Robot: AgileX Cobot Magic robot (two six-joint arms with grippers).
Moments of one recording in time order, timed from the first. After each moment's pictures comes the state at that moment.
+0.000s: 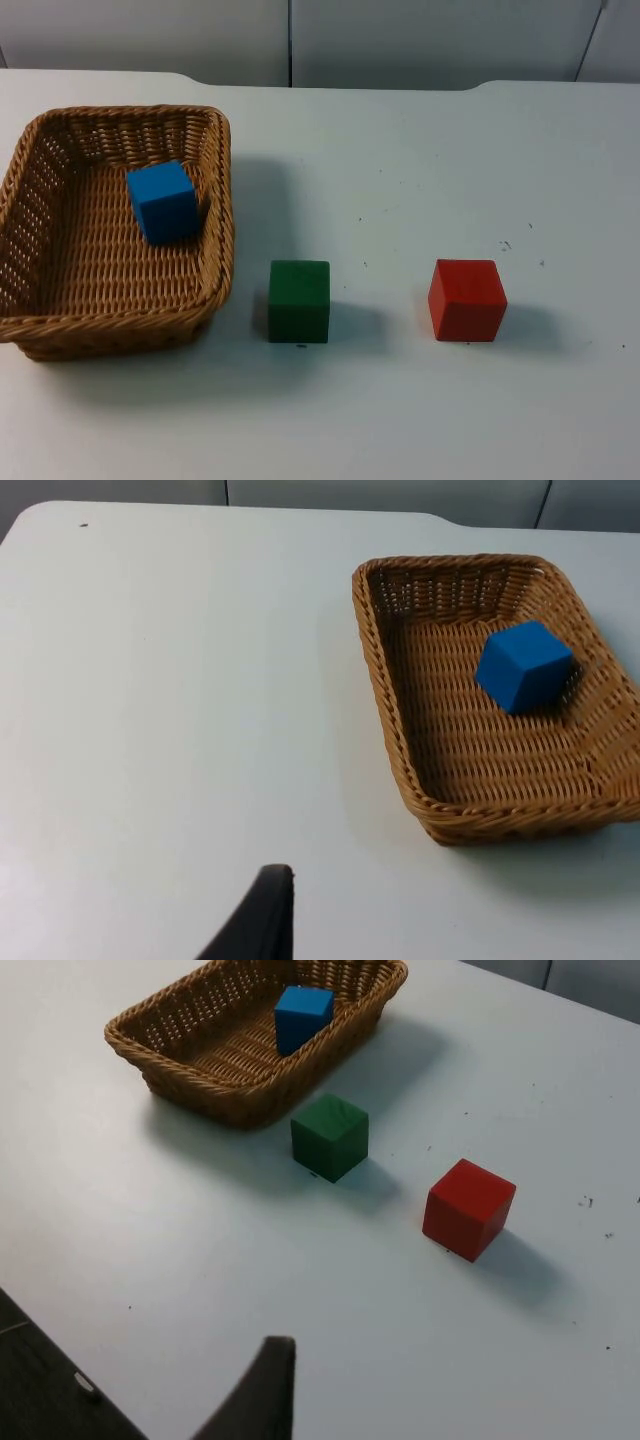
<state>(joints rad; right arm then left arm) 0.77 0.00 -0.52 -0.08 1.09 0.03 0.11 0.00 -0.51 -0.12 1.09 0.05</state>
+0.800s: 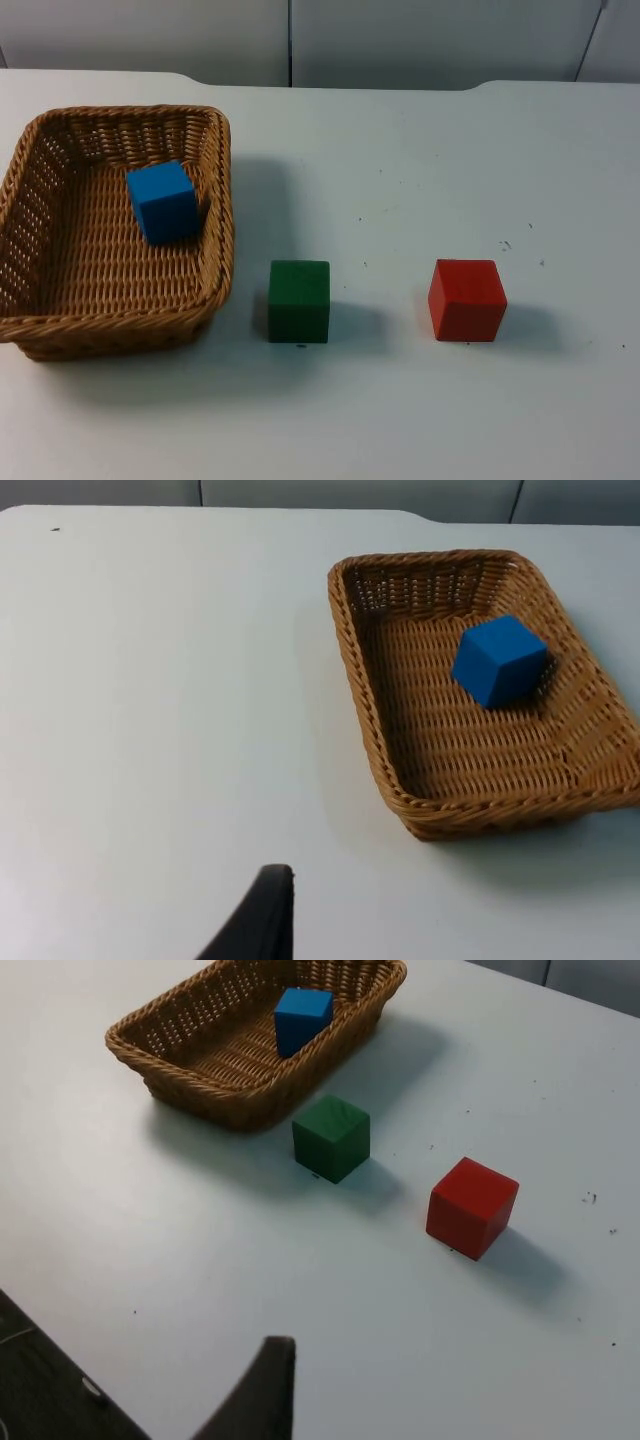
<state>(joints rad) 0.77 0.00 -0.52 -0.08 1.09 0.05 0.05 0.00 -0.51 -0.12 1.09 0.05</state>
